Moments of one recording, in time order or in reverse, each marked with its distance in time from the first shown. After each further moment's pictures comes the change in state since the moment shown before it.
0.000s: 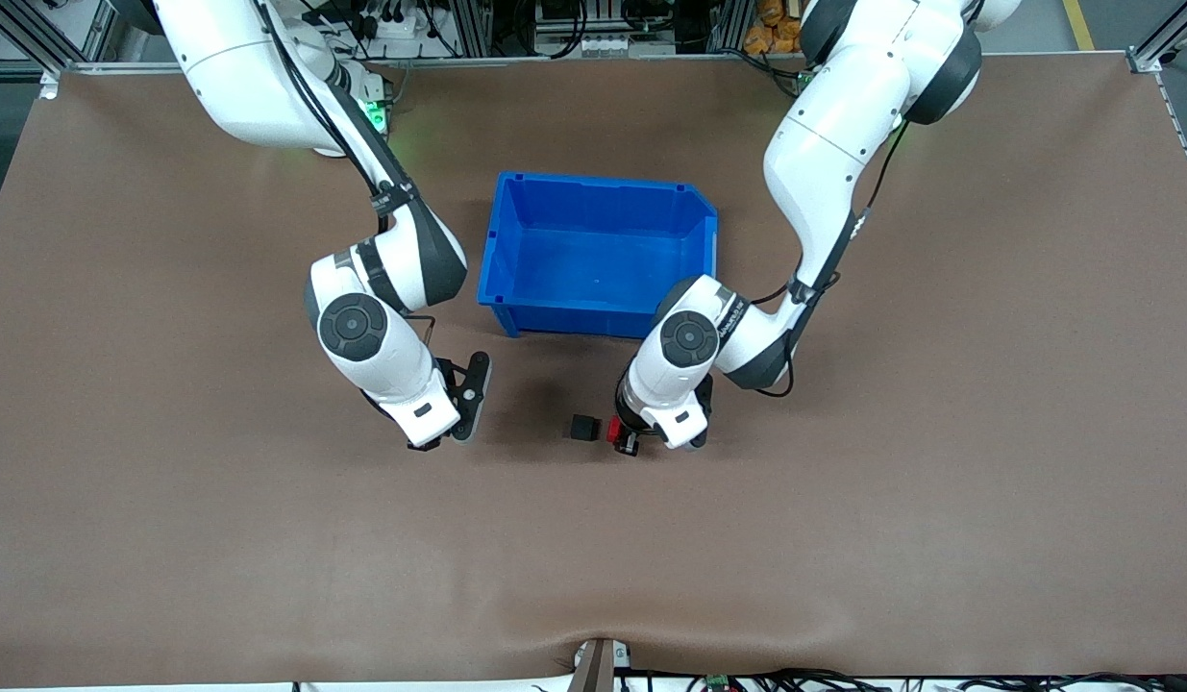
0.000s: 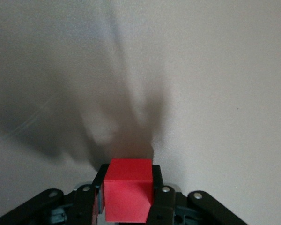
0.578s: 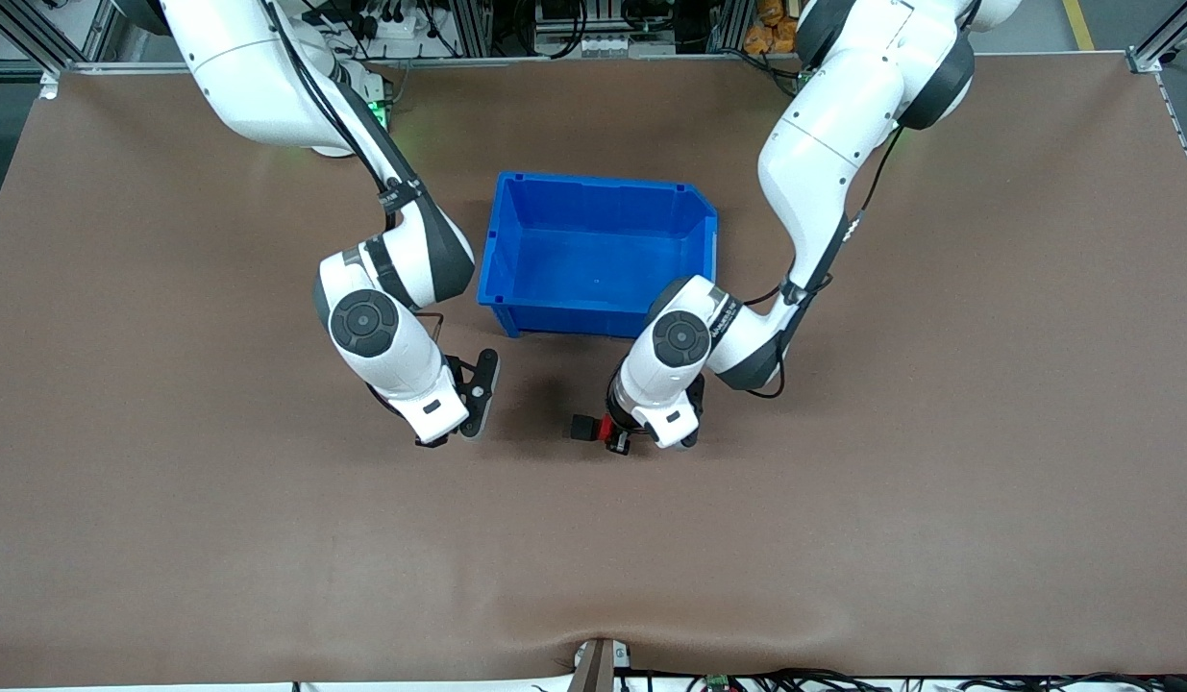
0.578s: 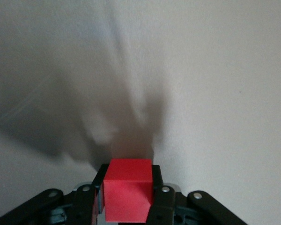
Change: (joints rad) left arm -0.009 0.030 -0.014 0.048 -0.005 -0.009 0.000; right arm 0.011 0.001 0.000 0.000 0.000 0.000 0.011
